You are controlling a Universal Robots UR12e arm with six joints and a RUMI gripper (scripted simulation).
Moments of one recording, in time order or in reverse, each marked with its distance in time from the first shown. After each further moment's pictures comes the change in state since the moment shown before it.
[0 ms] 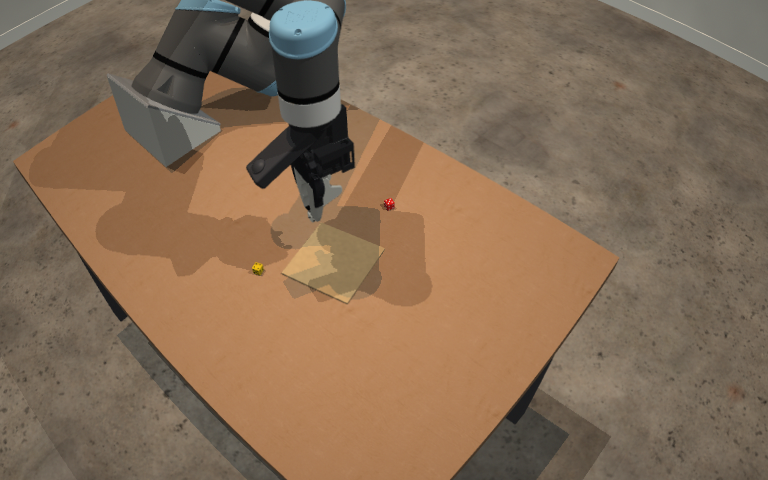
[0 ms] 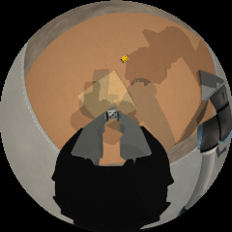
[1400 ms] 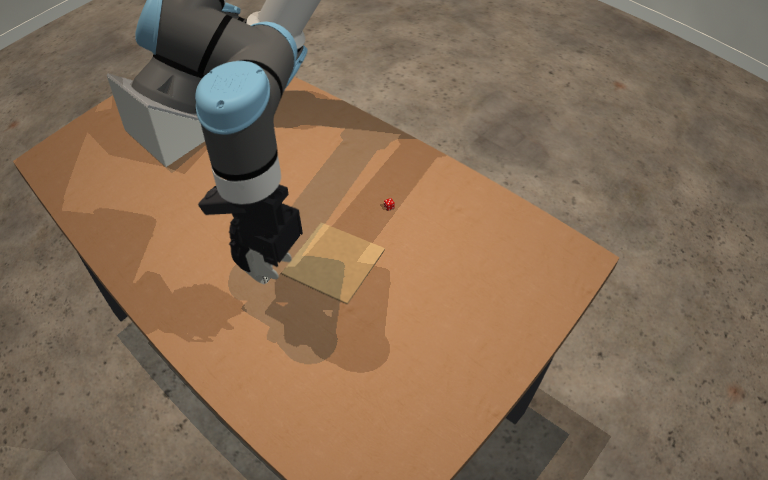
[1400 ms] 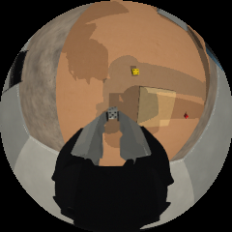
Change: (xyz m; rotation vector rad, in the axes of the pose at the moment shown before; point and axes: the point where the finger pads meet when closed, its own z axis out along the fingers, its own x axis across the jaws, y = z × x) arm -0.059 -0.127 0.015 0.003 -0.002 1.046
